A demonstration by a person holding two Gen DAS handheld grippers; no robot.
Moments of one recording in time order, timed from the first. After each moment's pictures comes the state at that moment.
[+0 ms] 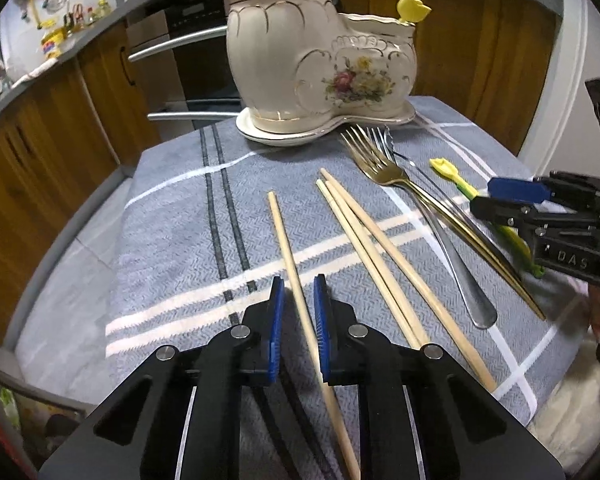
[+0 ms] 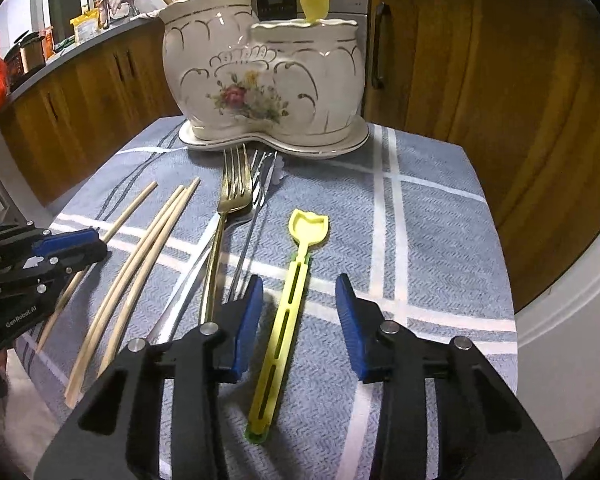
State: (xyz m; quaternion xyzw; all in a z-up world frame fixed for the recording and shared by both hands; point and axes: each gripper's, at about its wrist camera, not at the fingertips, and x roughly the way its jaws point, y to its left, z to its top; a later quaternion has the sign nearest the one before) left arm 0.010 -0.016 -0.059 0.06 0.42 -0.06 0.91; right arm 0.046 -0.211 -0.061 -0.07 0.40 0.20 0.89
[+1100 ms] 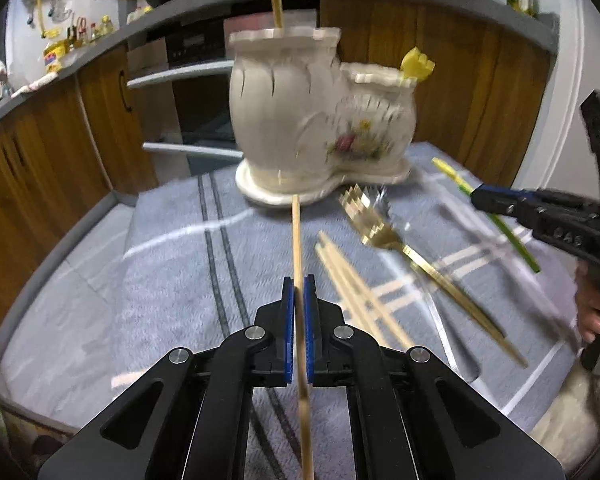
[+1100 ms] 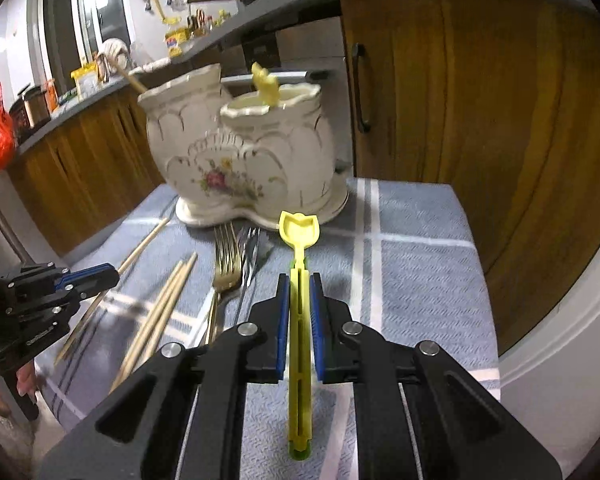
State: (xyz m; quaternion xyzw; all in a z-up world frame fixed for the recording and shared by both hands) left arm 0.023 -0.013 -0.028 0.04 0.35 -0.09 0.93; right arm 0.064 -0.236 -0.027 0.01 0.33 0.22 0.92
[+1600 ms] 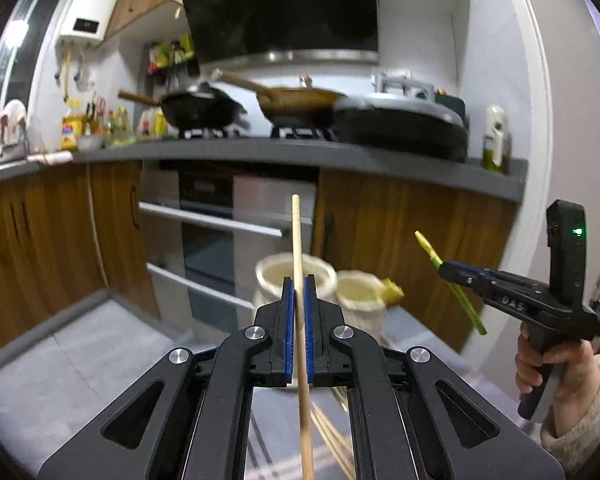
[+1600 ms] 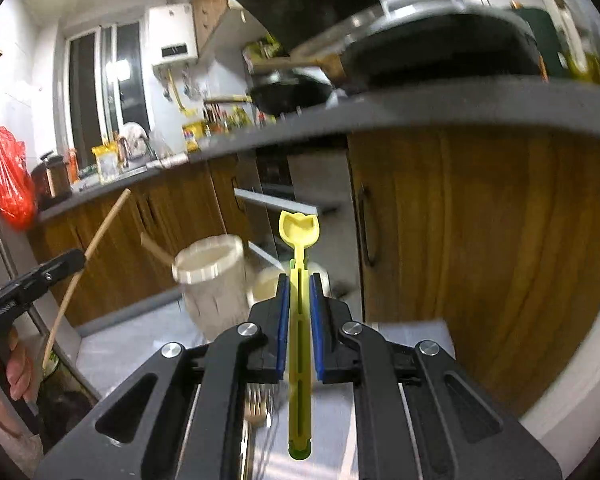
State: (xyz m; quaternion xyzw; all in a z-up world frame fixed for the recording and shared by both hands) left arm 0.016 0.012 0.095 -0.02 0.14 -0.11 0.98; right arm 0.084 -0.244 0.074 0.05 0.16 0.24 0.96
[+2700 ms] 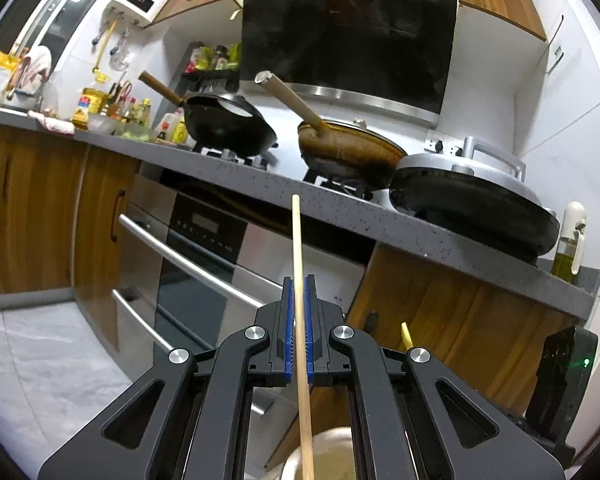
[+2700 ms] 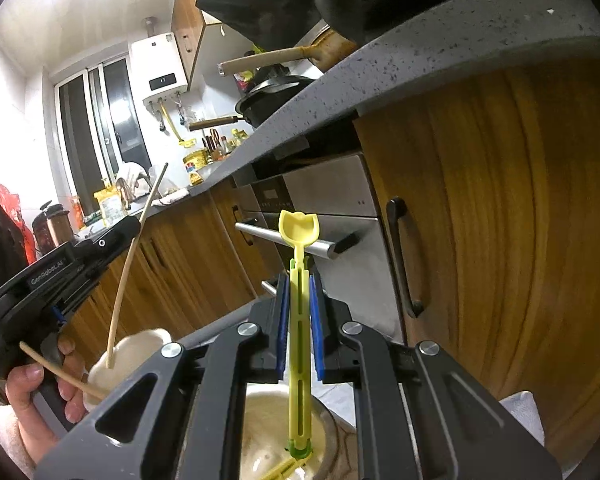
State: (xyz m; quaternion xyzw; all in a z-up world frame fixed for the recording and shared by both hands) left arm 0.188 0.039 0.083 -0.15 0.06 -0.09 0.98; right arm 0.214 -0.210 0.040 0.13 0.16 0.26 0.94
